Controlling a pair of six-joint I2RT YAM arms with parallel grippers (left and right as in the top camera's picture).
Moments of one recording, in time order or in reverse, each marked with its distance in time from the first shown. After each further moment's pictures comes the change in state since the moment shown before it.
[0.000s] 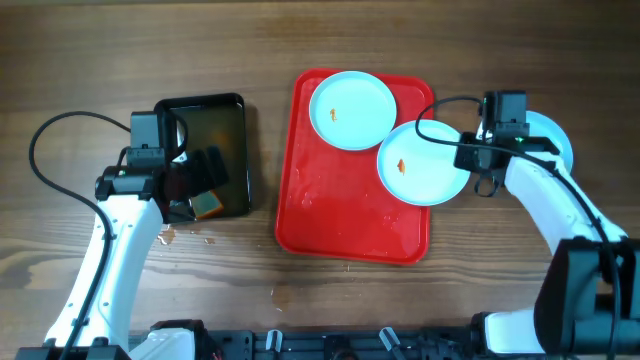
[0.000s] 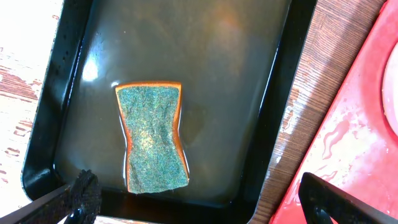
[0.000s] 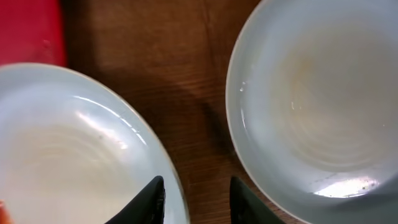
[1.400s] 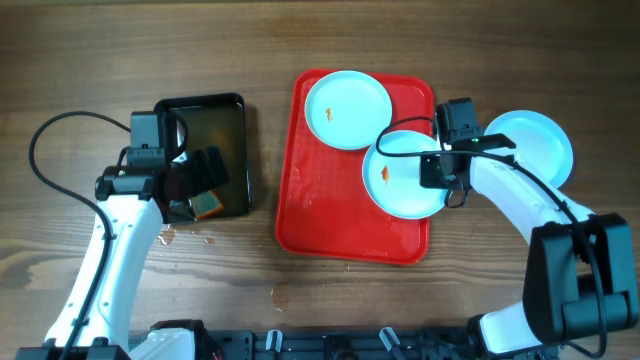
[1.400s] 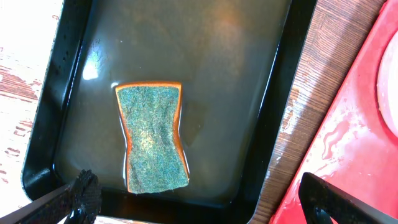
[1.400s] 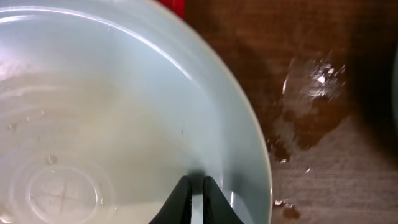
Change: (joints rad) left arm 0.000 0.000 0.000 0.000 0.000 0.000; right arm 0.183 0.072 0.003 -0.125 -0.066 0.011
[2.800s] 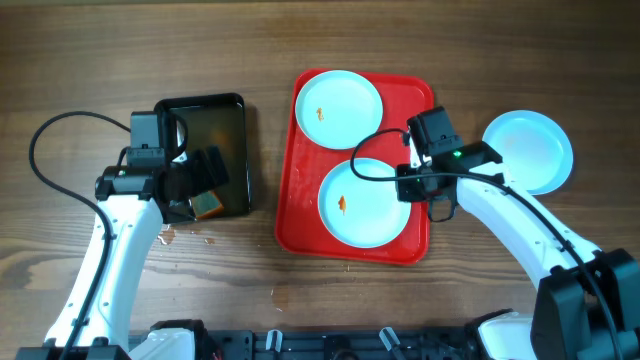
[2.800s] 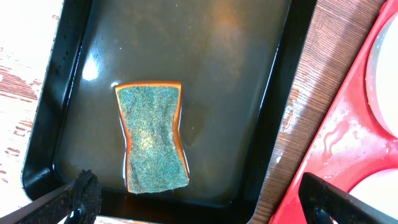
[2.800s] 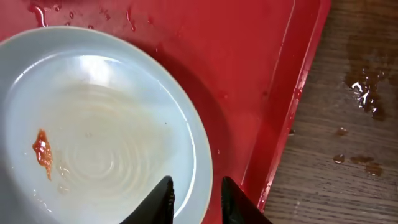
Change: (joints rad) left arm 0.000 0.000 0.000 0.000 0.000 0.000; right arm 0.166 -0.126 0.009 -0.112 -0.092 0.064
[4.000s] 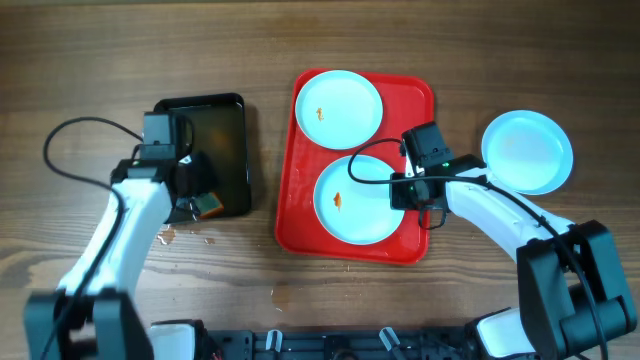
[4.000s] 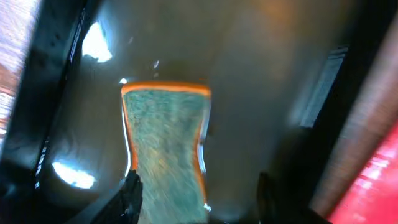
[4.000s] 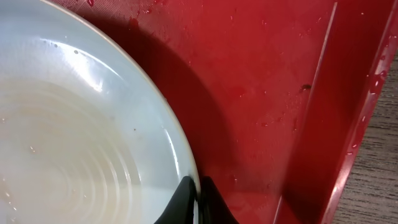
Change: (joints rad) left arm 0.000 0.158 -0.047 0.107 -0.058 -0.060; right arm -0.001 0.094 -0.124 0.197 -0.047 0.088
